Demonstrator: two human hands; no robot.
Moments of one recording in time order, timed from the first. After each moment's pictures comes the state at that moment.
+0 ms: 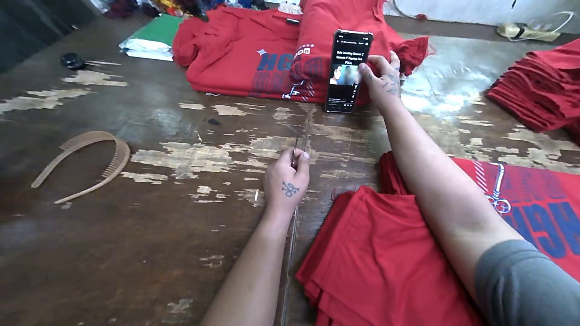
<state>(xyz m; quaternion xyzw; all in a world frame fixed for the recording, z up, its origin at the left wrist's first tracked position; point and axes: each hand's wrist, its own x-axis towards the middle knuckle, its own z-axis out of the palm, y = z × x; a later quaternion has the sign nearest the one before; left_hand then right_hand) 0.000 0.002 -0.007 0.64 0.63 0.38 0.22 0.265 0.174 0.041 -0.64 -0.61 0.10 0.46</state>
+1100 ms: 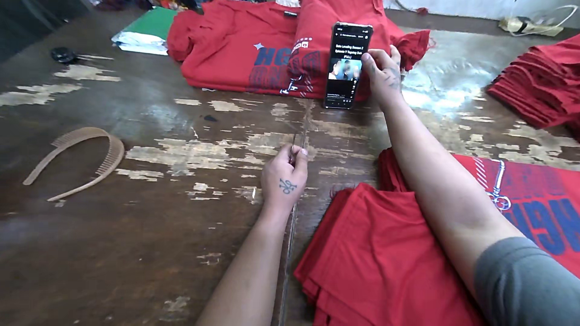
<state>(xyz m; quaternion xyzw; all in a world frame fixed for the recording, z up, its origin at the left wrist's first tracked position) 0.000 0.001 -0.008 0.64 0.63 0.38 0.23 0.267 0.175 0.042 -0.63 -0.60 0.12 0.48</state>
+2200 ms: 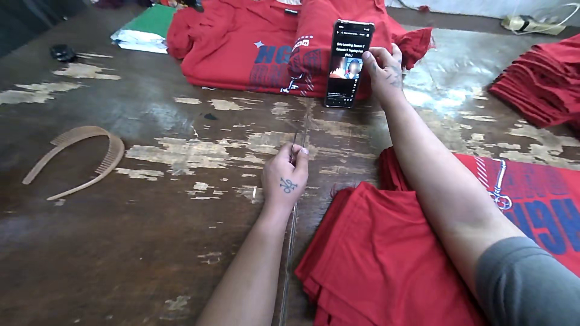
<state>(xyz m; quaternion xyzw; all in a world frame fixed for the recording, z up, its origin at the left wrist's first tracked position) -0.001 0.003 -0.010 0.64 0.62 0.38 0.23 0.267 0.175 0.043 -0.63 -0.60 0.12 0.47</state>
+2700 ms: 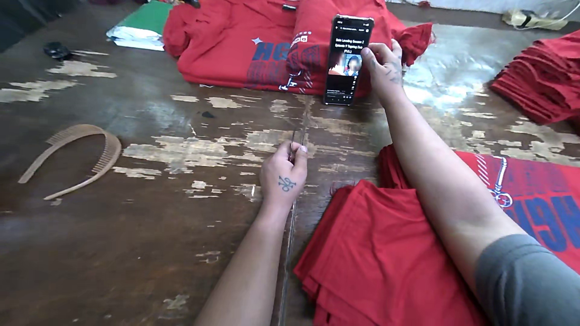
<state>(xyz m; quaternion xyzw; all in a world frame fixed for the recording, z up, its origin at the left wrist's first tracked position) 0.000 0.002 -0.006 0.64 0.63 0.38 0.23 0.267 0.177 0.043 -0.62 -0.60 0.13 0.48</state>
